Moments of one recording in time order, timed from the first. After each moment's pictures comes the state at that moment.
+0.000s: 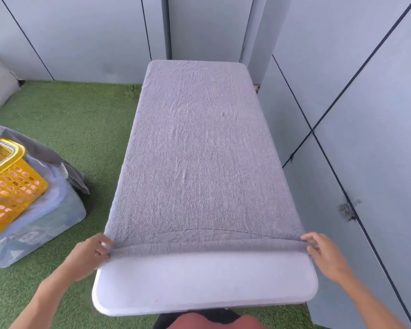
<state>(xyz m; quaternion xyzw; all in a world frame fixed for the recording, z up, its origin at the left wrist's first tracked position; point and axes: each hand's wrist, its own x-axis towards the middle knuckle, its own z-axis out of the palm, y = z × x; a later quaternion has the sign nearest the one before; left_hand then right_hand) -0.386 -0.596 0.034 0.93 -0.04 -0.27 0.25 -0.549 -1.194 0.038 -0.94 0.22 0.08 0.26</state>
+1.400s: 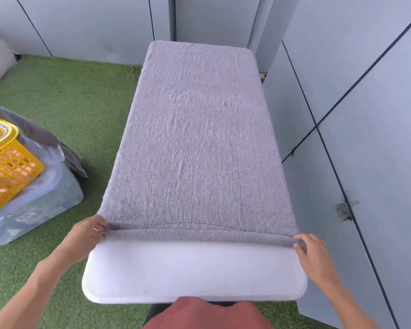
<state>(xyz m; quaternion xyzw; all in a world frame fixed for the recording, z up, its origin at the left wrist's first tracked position) -0.375 -0.618 0.036 0.95 -0.02 -0.22 0.24 -0.548 -1.179 0.038 -0.95 0.24 0.05 0.20</state>
